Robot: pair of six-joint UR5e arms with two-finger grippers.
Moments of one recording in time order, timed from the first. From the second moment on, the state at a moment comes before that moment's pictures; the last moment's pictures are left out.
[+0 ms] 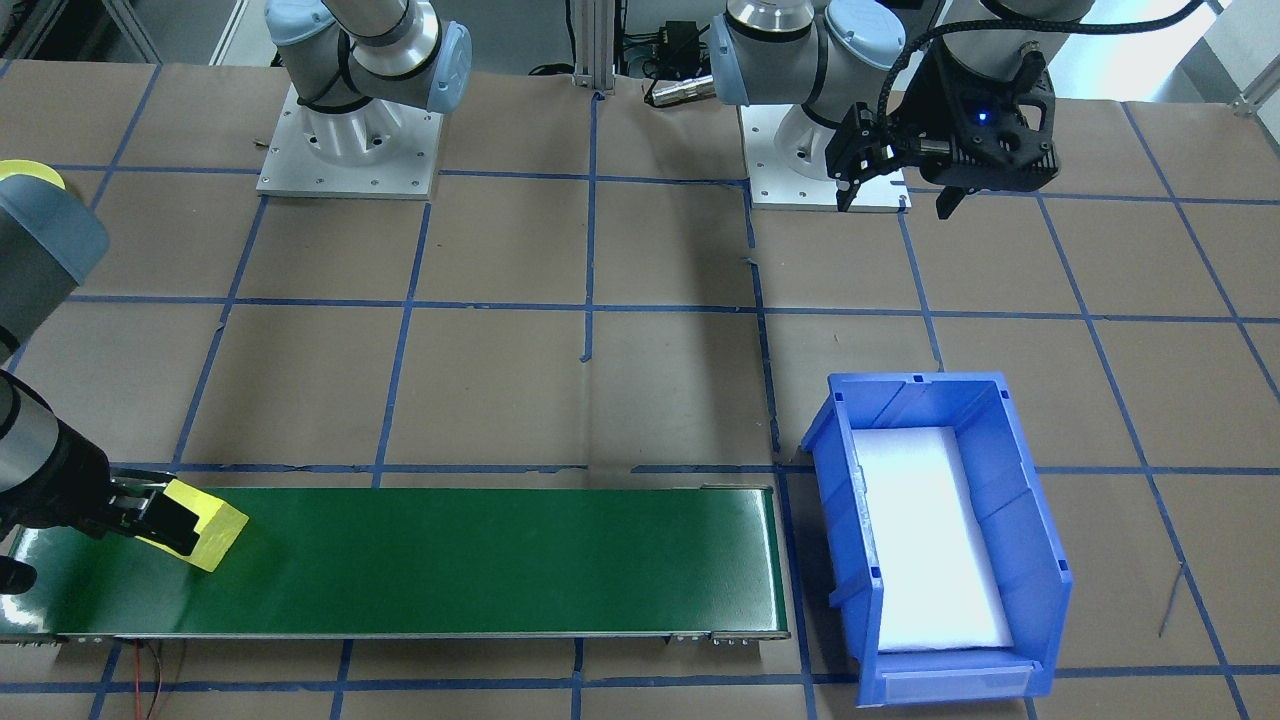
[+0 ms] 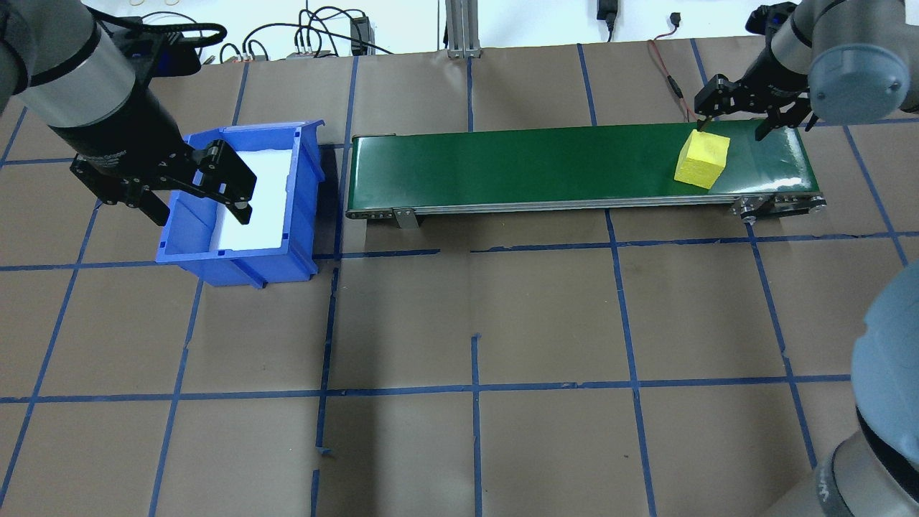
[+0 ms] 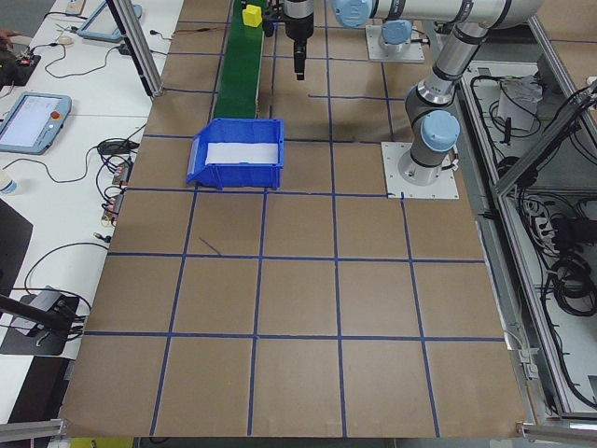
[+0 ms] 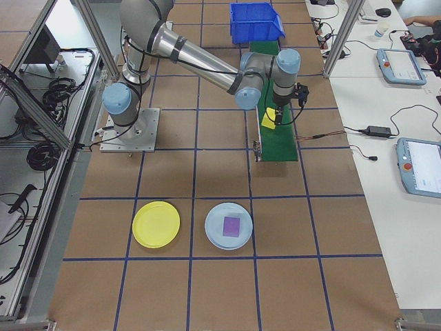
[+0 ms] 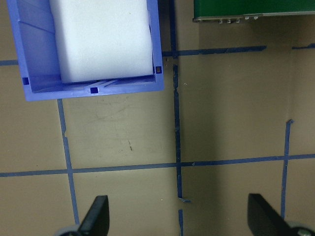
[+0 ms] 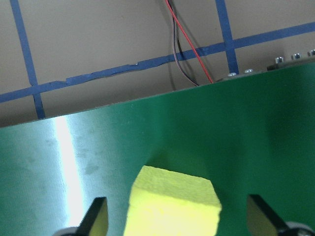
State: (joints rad) left arm -1.49 -1.47 -1.62 -1.70 1.56 0.12; right arm 1.29 -1.12 1.54 -2.06 -1.47 -0.07
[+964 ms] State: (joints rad) left arm -1.49 -1.47 -1.62 -1.70 1.56 0.12; right arm 1.29 -1.09 1.57 -2.07 -1.54 -0.08
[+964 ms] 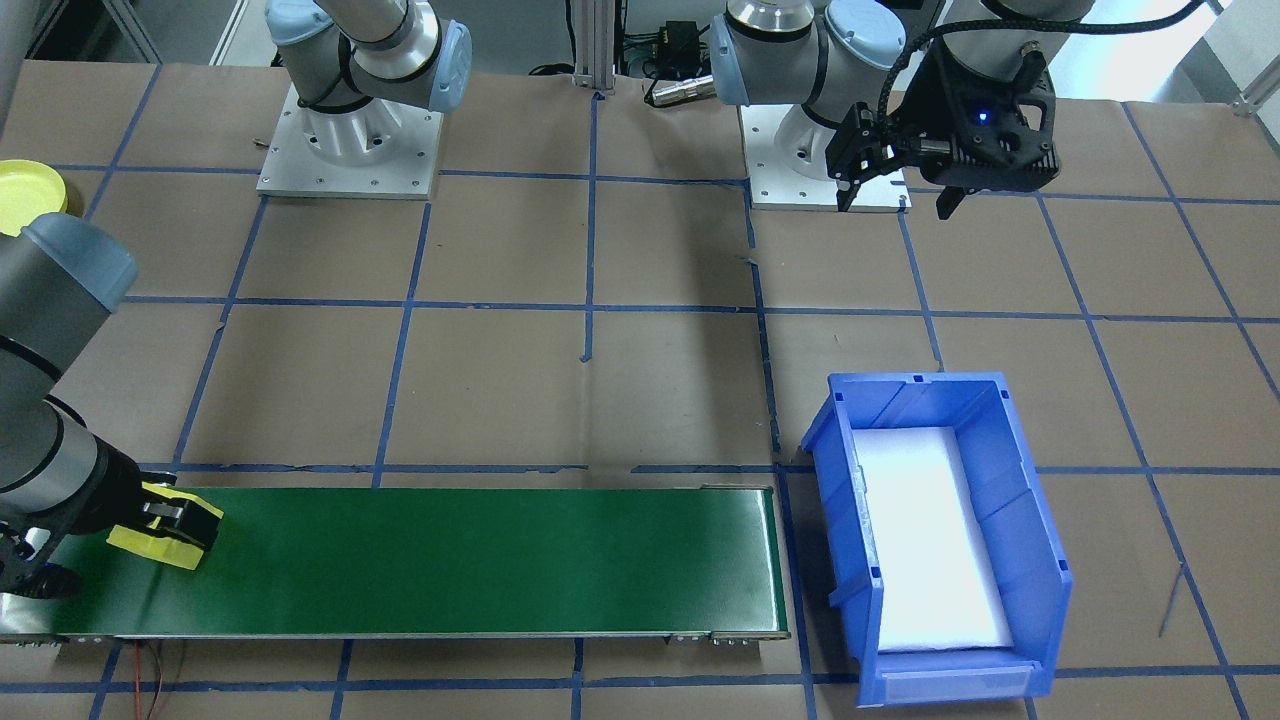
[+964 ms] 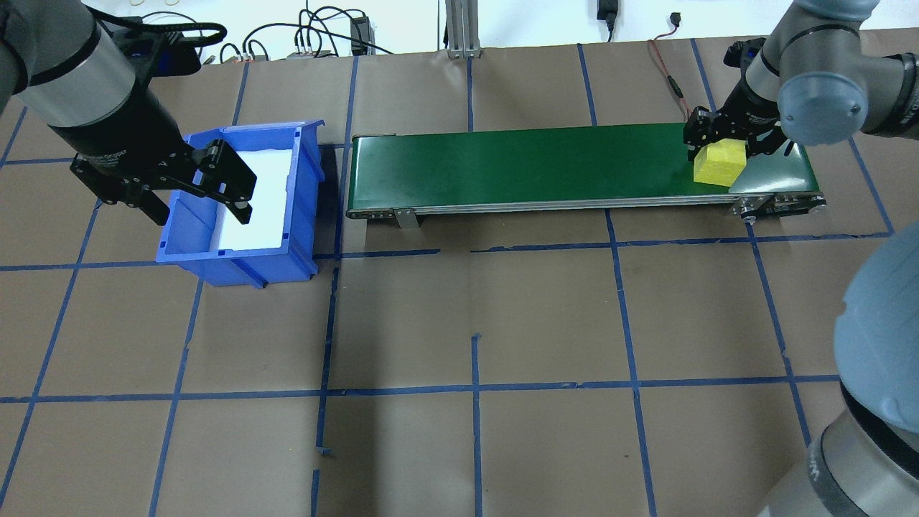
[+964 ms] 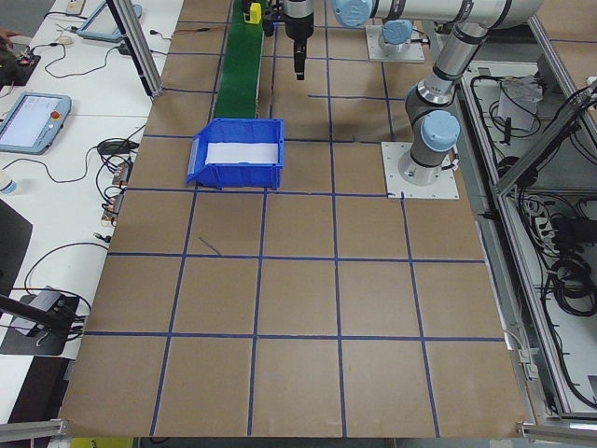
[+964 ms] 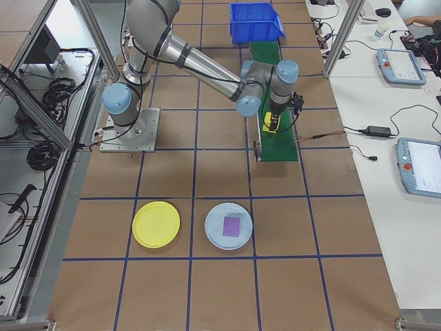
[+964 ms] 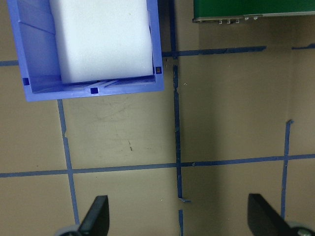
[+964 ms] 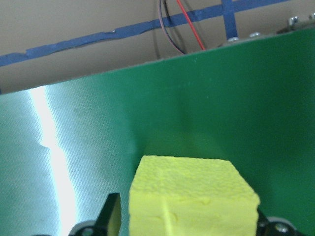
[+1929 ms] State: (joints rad) left arm -1.49 -1.47 -1.62 -1.70 1.56 0.12; right arm 0.80 -1.26 1.76 -1.95 -1.63 -0.62
